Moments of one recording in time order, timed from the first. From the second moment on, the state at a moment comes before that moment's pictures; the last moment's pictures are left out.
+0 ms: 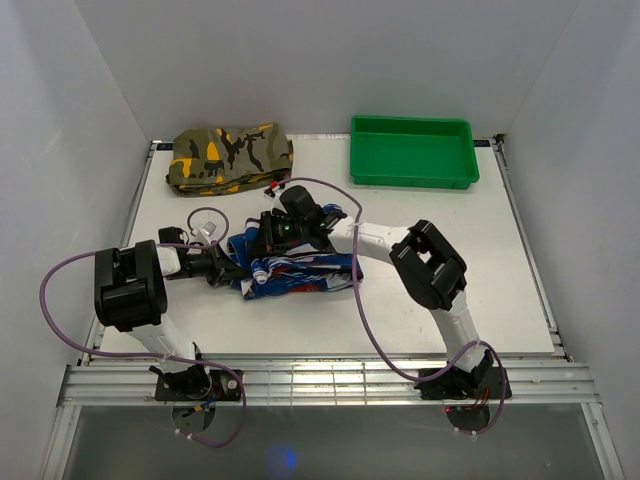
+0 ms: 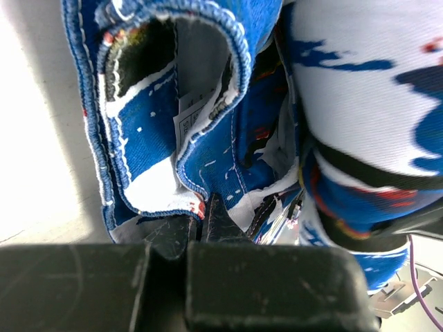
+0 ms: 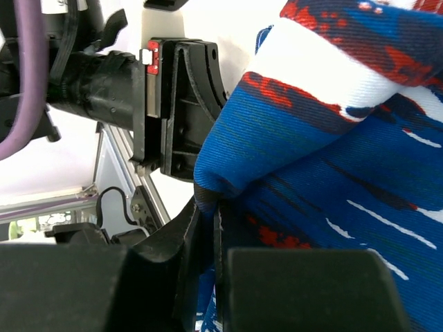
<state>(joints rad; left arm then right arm) 0.22 1.71 0.67 -0.19 1.00 -0.24 0.89 2.13 1.55 0.06 -0.51 0.78</state>
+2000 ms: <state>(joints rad) 0.31 1.49 1.15 -0.82 1.11 0.19 0.75 1.83 1.47 0.22 -0.85 0.53</state>
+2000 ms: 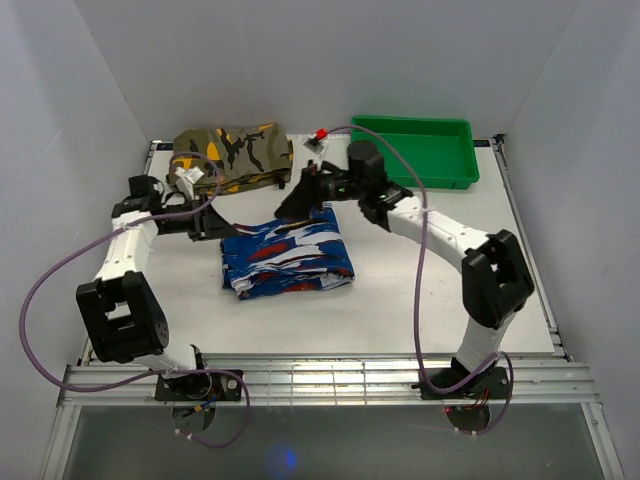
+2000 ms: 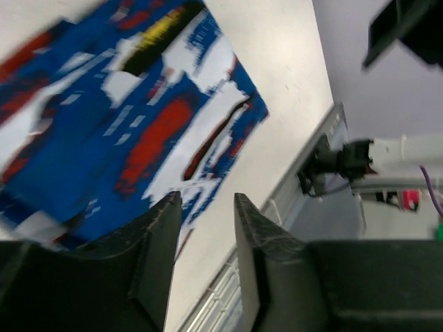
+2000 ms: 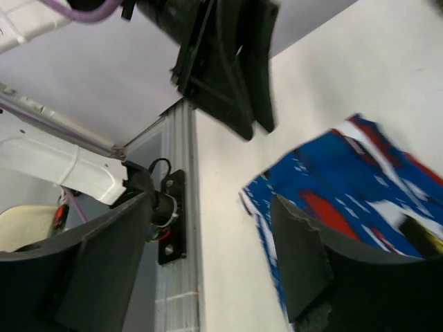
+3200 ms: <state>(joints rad) 0.35 2.01 1.44 -1.18 1.09 0.55 0.67 1.89 1.04 0.34 -0.97 0.64</state>
